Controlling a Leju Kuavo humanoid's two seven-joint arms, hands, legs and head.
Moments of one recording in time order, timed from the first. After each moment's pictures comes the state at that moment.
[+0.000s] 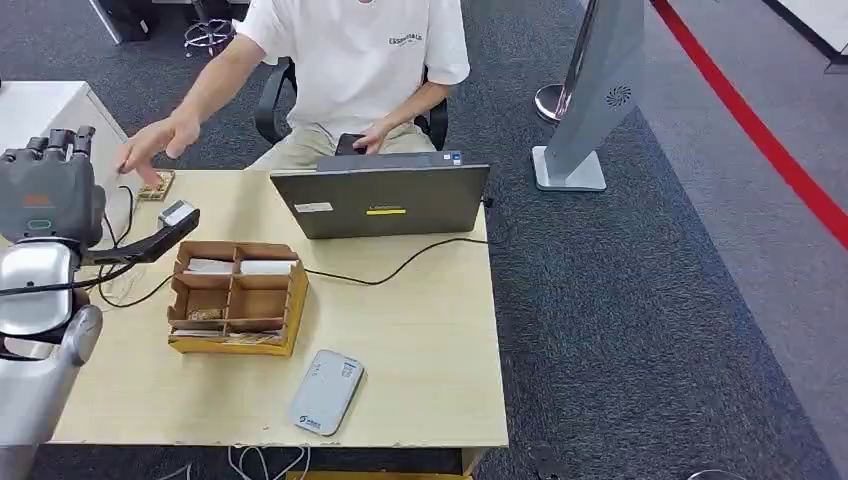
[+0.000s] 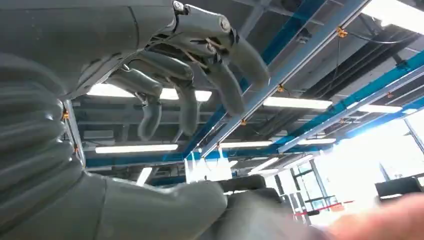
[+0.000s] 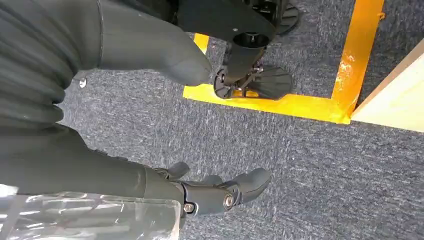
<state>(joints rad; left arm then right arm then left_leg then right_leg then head) -0.61 0.36 -0.33 -1.45 -1.53 0.11 0.36 -0.11 0.12 -0.35 -0.21 0.63 -0.10 -0.13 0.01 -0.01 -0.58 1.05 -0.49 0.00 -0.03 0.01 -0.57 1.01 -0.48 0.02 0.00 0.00</state>
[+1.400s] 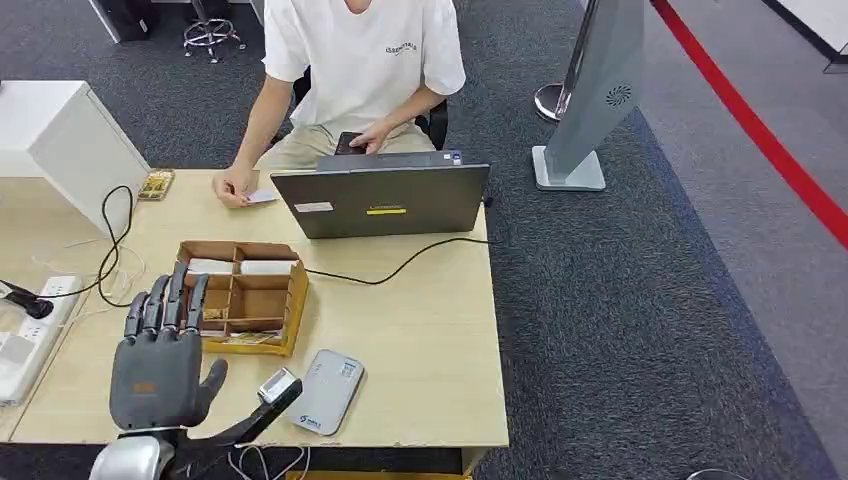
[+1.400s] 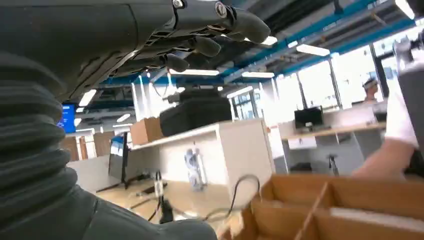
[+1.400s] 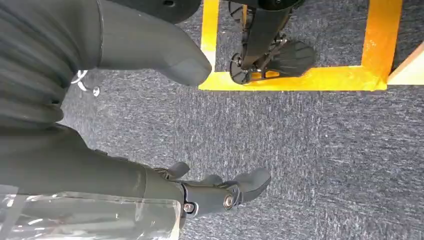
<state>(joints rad) 0.08 0.22 -0.42 -1.96 -1.53 0.09 0.48 -0.06 0.13 -0.49 -0.21 0.69 -0.17 -0.14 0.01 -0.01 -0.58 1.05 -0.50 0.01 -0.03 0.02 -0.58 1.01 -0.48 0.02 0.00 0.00</state>
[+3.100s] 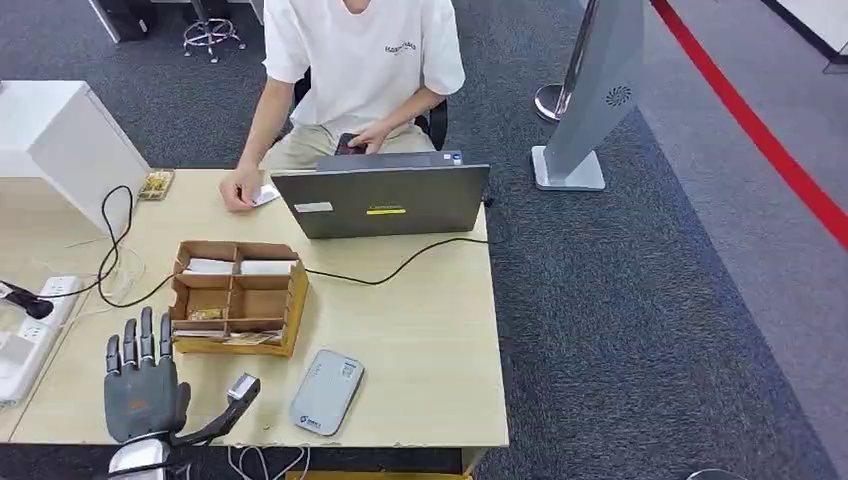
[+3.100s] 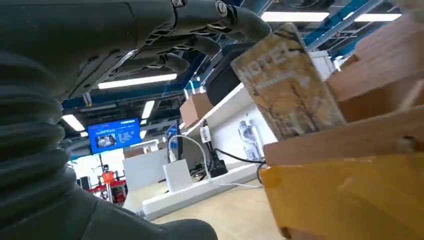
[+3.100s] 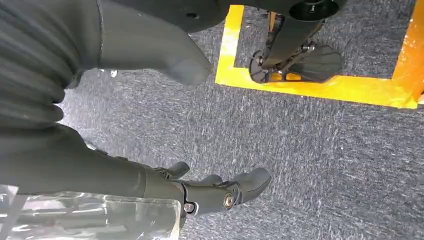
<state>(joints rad) -0.09 0.30 -0.45 -1.26 -1.53 0.59 0.68 -0.06 0.17 -0.60 -0.21 0.94 -0.14 -0.11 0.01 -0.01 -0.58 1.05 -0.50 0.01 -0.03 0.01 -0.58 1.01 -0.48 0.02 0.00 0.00</state>
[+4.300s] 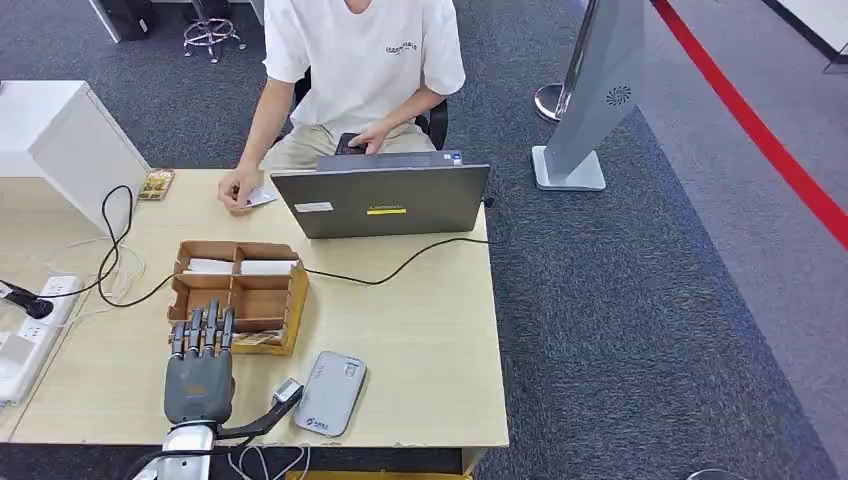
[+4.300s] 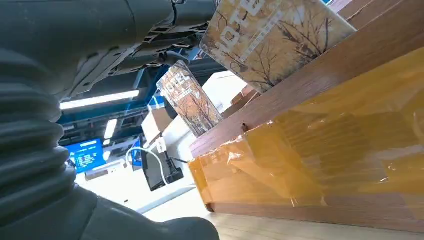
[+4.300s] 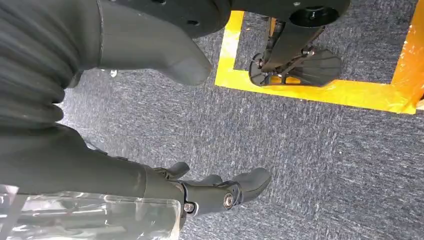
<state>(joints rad) -0.20 0.27 -0.65 -1.15 -1.53 0.54 0.69 -0.06 0.18 -0.65 -0.21 0.98 -0.13 -0.12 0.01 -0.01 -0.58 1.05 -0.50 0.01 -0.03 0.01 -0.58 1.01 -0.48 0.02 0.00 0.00</state>
